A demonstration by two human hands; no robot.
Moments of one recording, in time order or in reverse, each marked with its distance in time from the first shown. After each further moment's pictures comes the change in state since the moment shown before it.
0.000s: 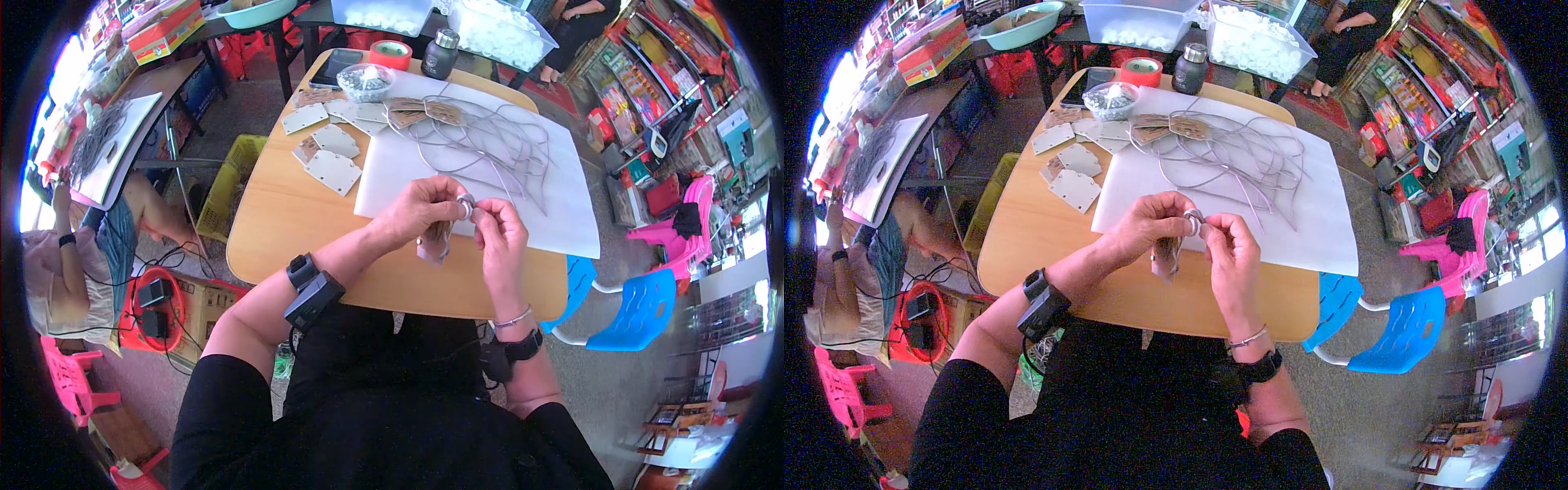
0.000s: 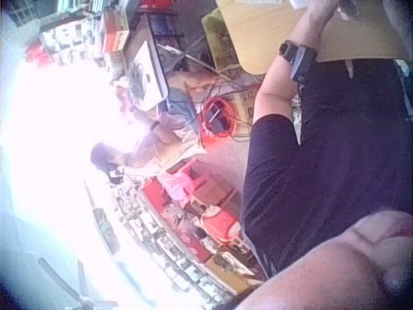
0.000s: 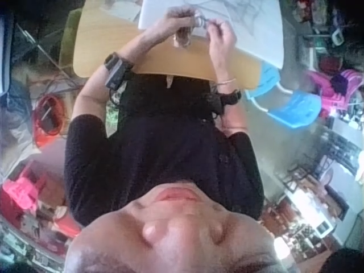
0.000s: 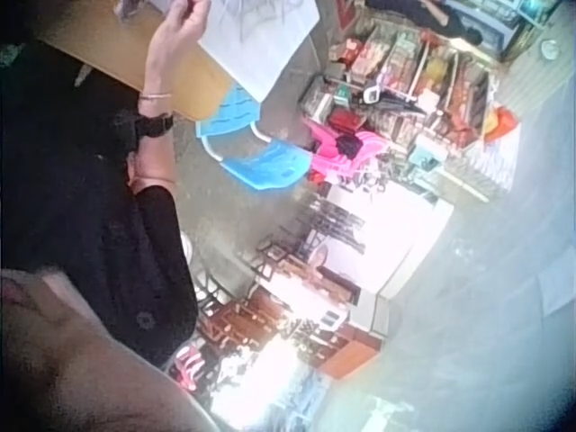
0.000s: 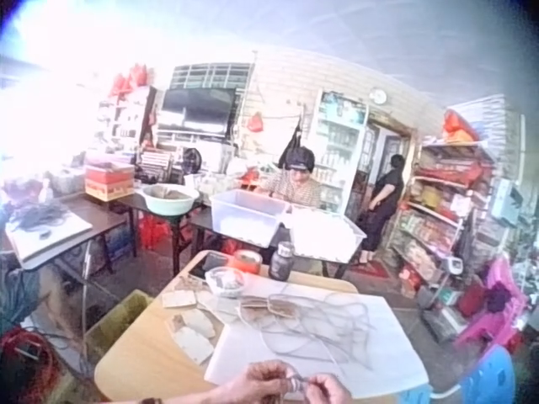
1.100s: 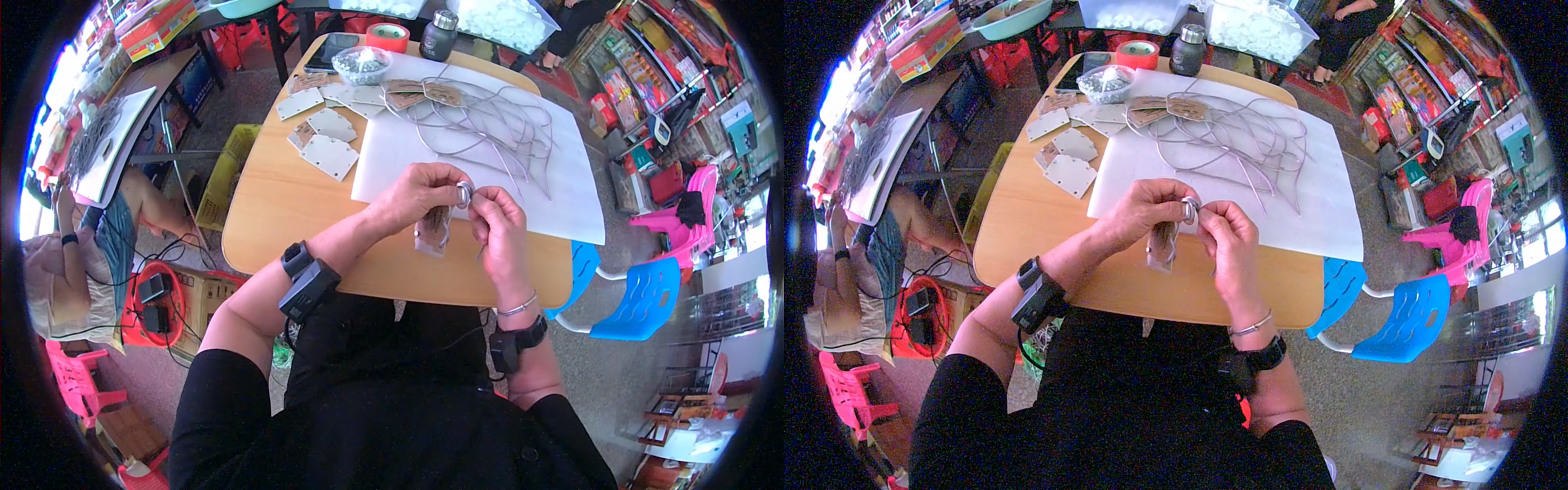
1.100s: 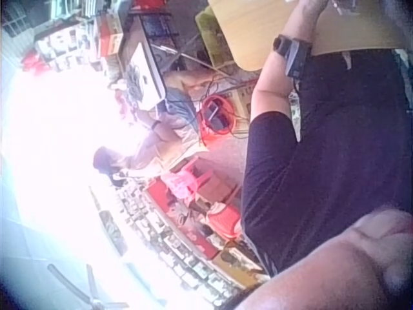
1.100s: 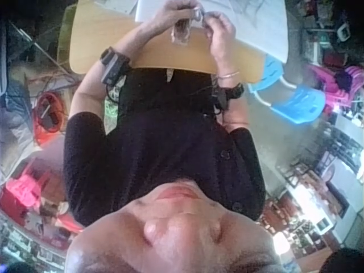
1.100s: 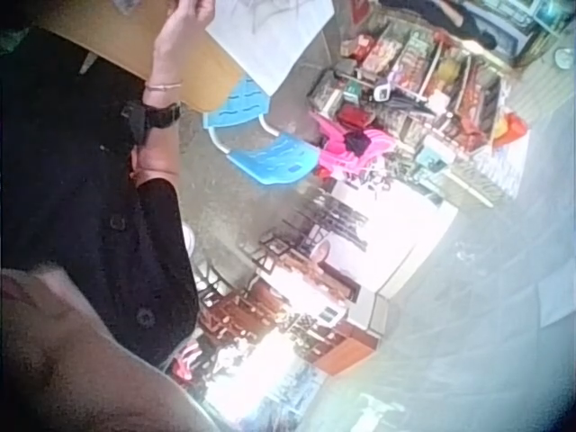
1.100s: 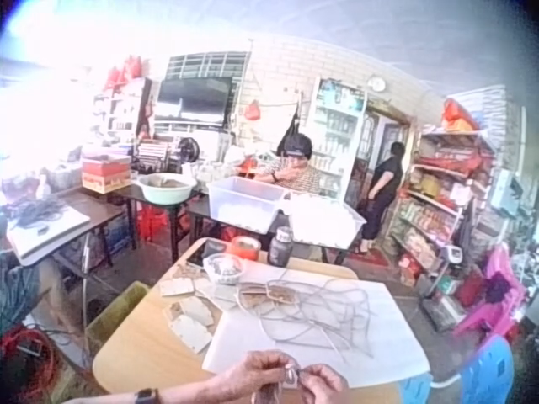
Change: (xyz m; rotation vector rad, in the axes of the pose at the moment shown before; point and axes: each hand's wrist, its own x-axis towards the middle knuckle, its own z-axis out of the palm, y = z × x) left_hand 0.002 -0.010 -0.004 0.120 -0.014 0.039; right_hand 0.000 0.008 -0.005 0.242 -0.058 0.250
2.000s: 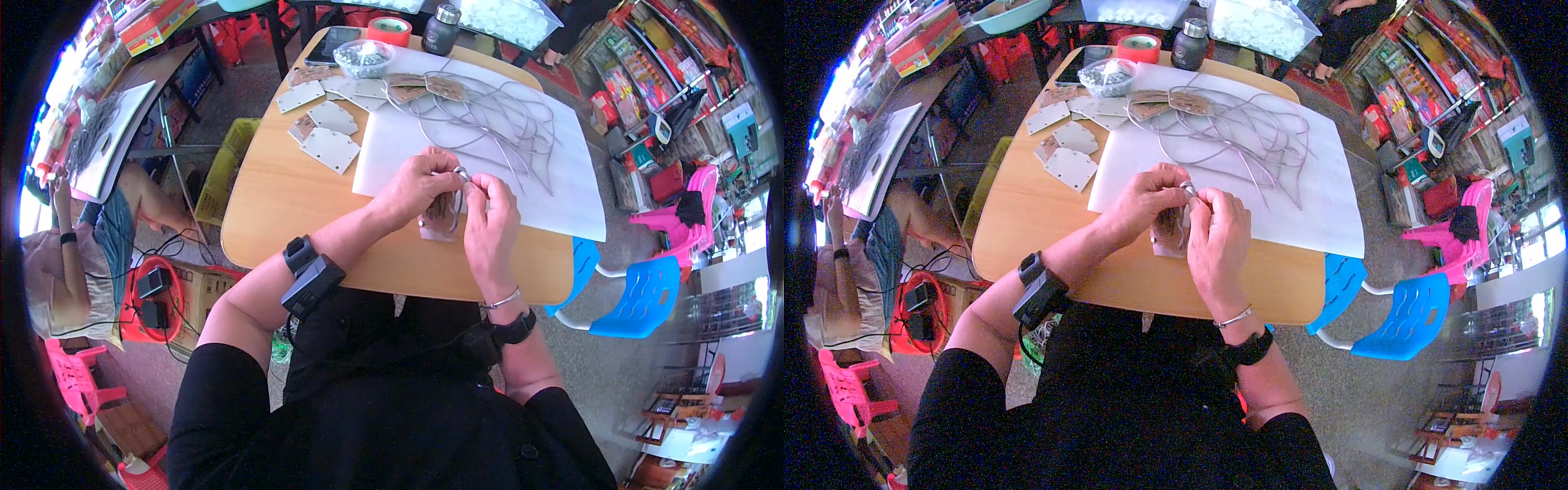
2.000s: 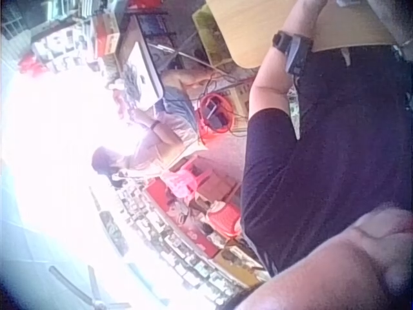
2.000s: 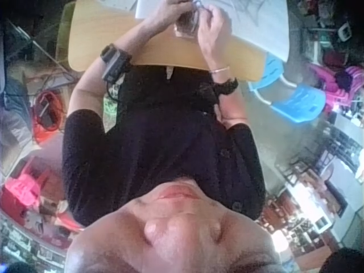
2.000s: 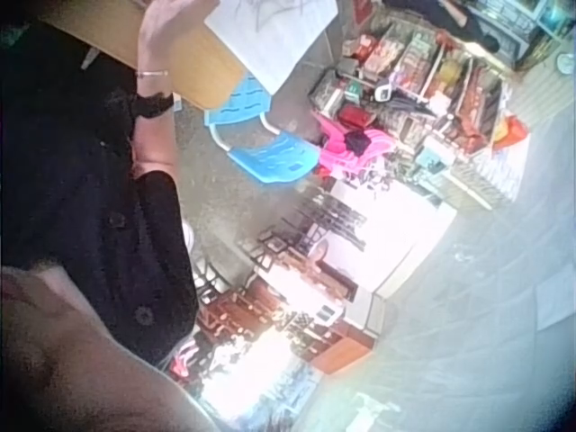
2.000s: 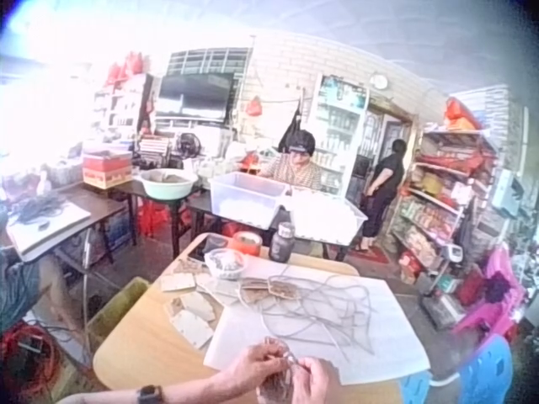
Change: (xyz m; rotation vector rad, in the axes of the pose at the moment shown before) left_hand 0.005 -0.012 -0.004 0.149 0.134 0.069; right_hand 0.001 0.006 0.024 -0.896 0.193 -0.611
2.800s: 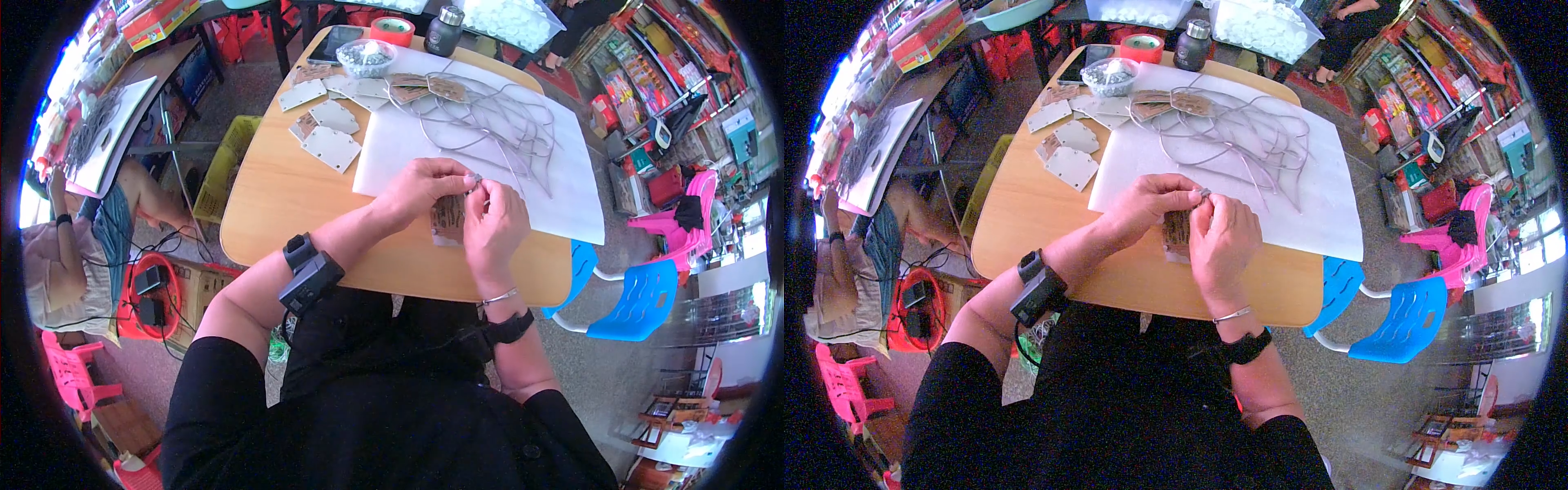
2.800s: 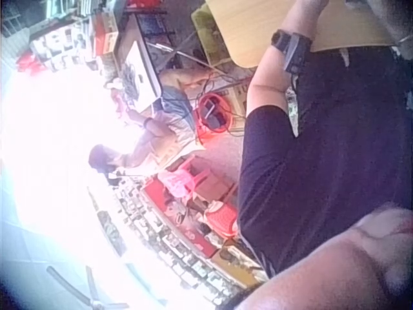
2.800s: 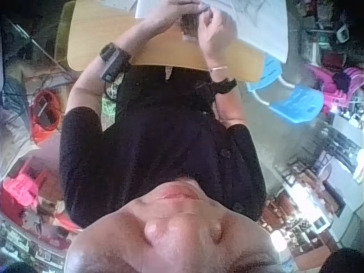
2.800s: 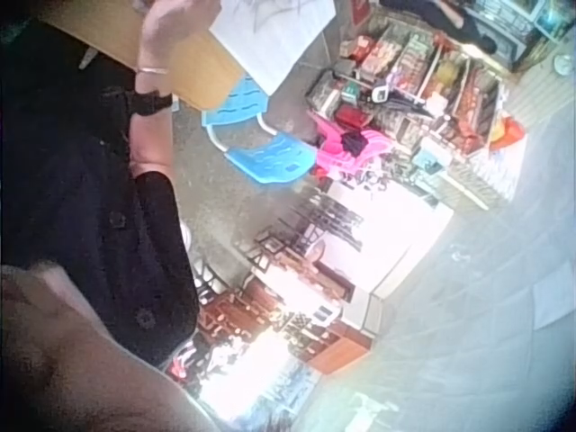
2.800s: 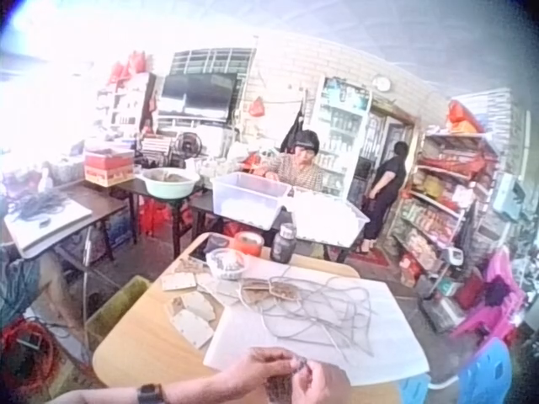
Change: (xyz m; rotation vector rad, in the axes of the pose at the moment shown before) left_hand -0.001 0.013 0.009 -0.283 -0.092 -0.194; right_hand 0.000 0.010 -0.002 -0.391 0.140 -0.226
